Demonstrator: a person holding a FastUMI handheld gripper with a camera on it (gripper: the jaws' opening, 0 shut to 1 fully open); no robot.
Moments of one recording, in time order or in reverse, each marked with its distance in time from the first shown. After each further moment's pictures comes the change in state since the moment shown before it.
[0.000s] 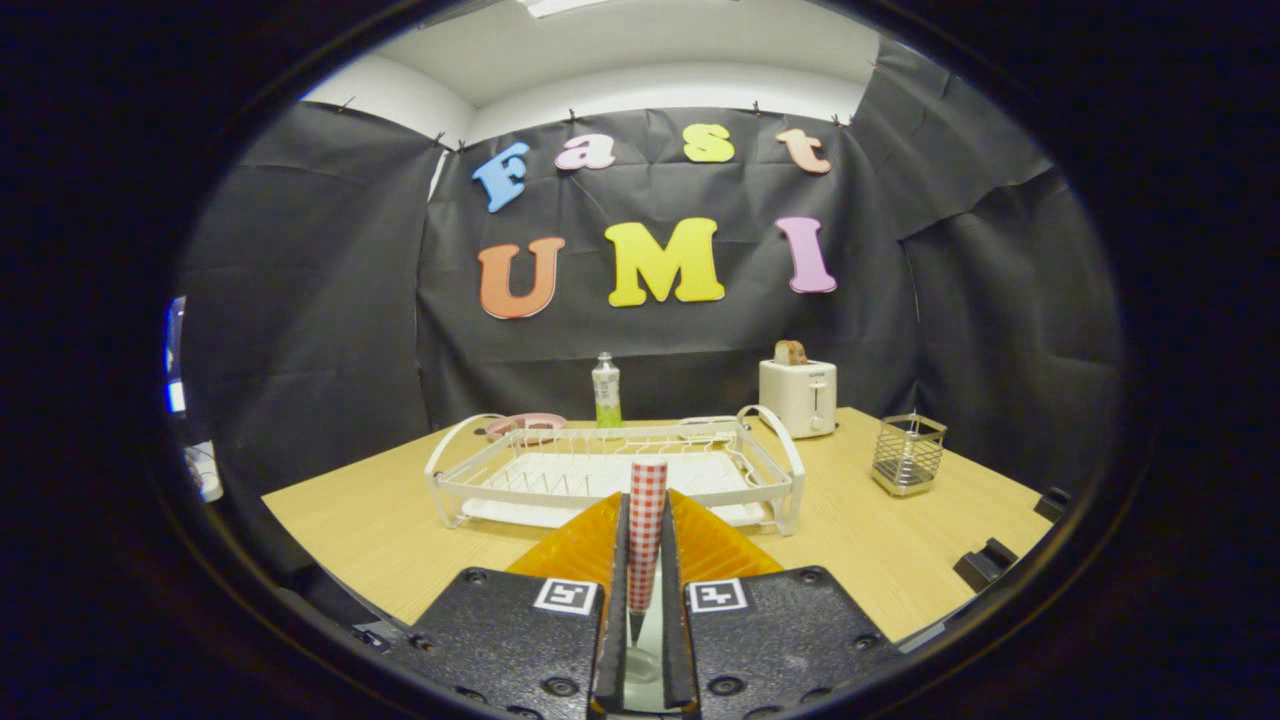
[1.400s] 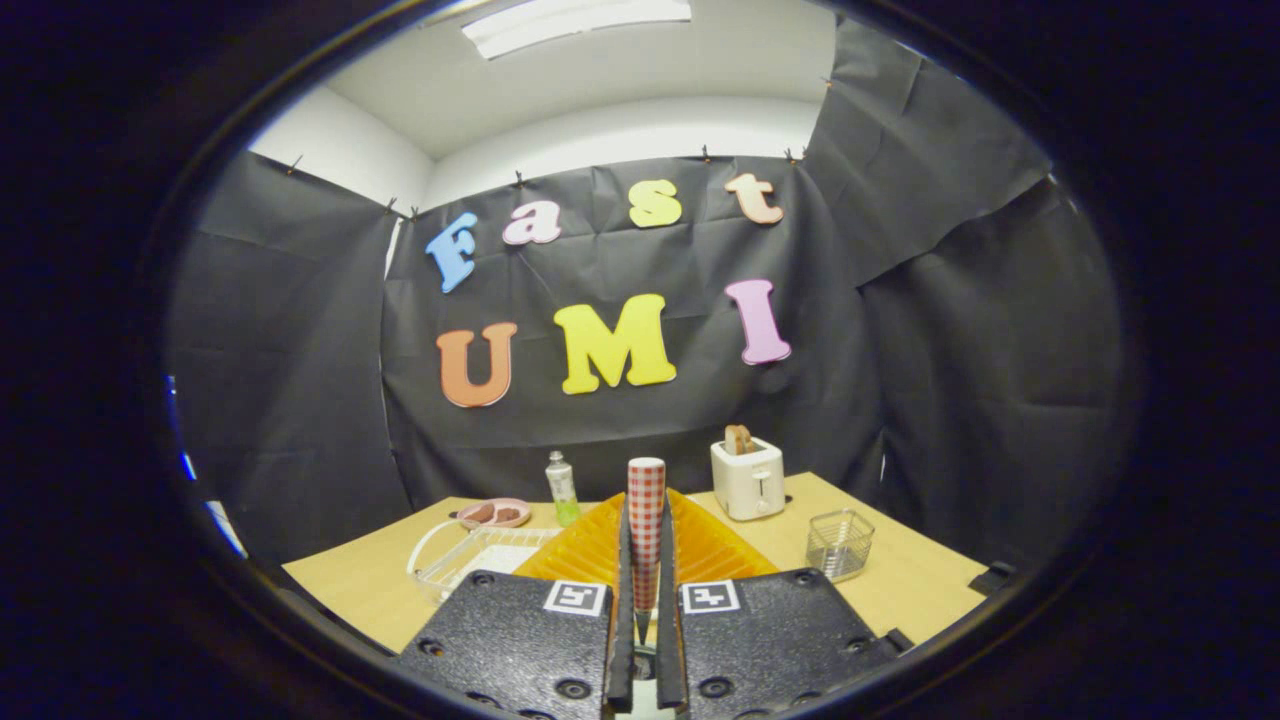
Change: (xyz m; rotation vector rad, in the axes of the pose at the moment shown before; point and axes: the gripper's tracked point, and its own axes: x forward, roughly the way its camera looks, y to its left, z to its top) arm -0.032 -0.079 0.132 0.110 -0.130 -0.041
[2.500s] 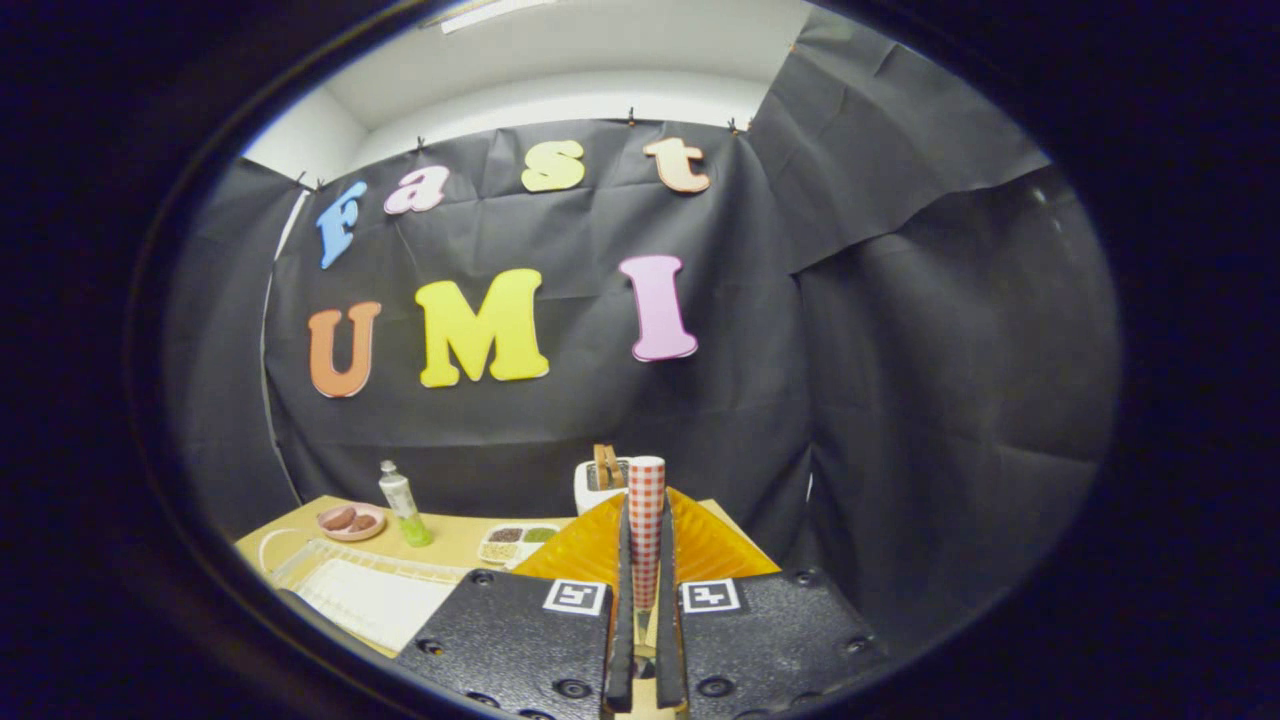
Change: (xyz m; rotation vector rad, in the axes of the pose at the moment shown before) arm 0.170 -0.187 0.093 -0.009 0.034 -0.206
